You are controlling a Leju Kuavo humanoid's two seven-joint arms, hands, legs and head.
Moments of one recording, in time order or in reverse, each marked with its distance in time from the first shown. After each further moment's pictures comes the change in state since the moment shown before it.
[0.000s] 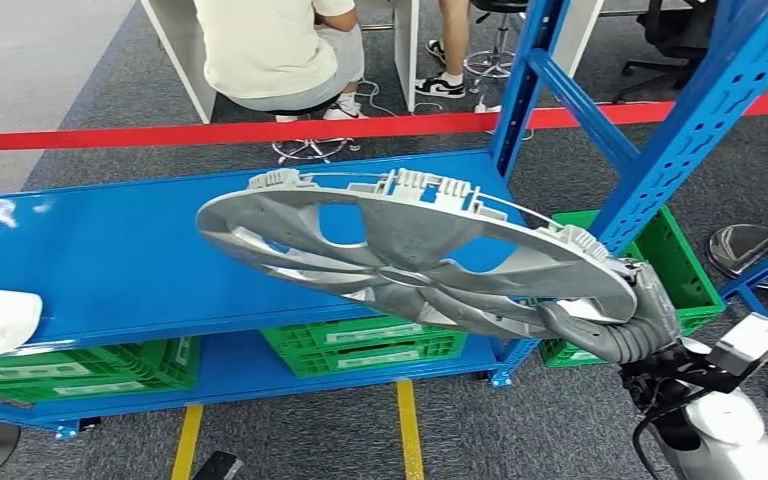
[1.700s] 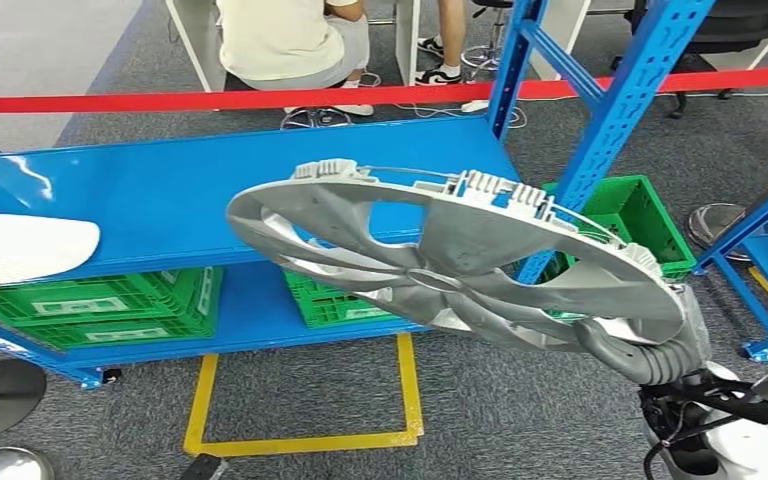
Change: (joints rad) left arm 0.010 0.027 -0.001 0.001 0.001 0.016 -0.006; right arm 0.106 0.008 -0.072 -0.045 -0.046 0.000 -0.088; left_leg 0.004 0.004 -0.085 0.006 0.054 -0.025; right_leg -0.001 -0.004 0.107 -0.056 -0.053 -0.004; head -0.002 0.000
